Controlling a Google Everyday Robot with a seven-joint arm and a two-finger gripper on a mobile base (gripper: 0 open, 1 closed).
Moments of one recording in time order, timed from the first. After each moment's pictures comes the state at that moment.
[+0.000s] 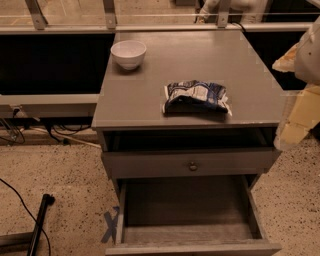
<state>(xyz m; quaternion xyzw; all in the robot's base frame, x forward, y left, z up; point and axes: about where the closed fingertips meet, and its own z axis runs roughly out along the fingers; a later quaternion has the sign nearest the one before) 0.438 -0.217 0.976 -0.60 0.78 -0.03 0.16</state>
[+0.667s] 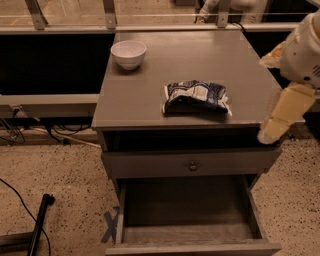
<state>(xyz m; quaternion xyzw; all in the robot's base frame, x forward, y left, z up) 0.458 -0.198 0.971 -0.61 0.76 -0.03 0.19</state>
